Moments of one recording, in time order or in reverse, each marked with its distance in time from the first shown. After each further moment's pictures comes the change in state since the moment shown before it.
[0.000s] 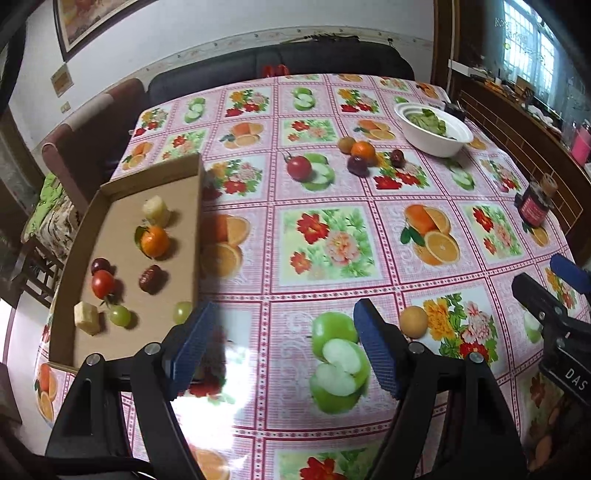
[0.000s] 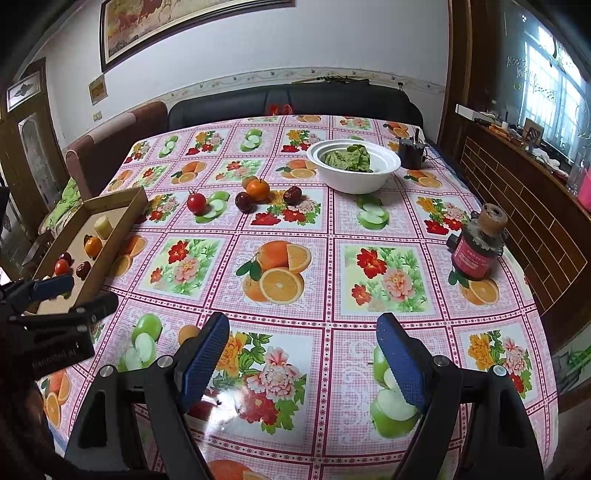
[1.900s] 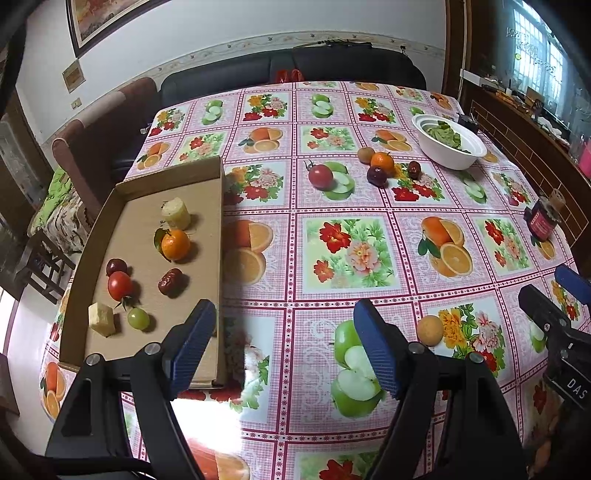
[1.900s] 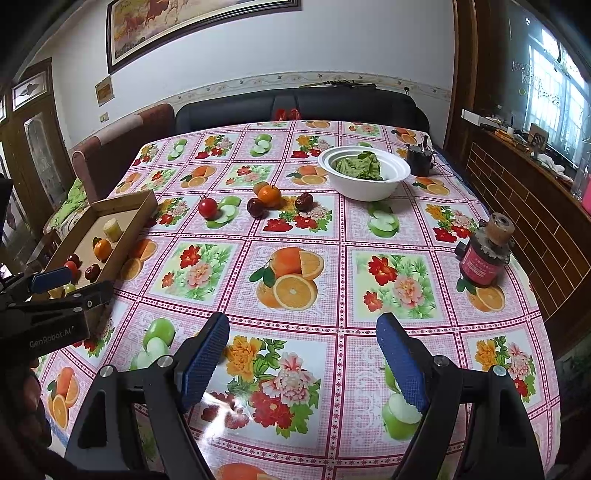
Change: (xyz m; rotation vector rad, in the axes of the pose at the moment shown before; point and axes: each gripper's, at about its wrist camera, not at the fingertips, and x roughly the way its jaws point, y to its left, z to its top) left arm -0.002 0.015 0.005 -0.027 -0.015 0.028; right arm -0.004 0.011 0.005 -0.009 -0.011 0.019
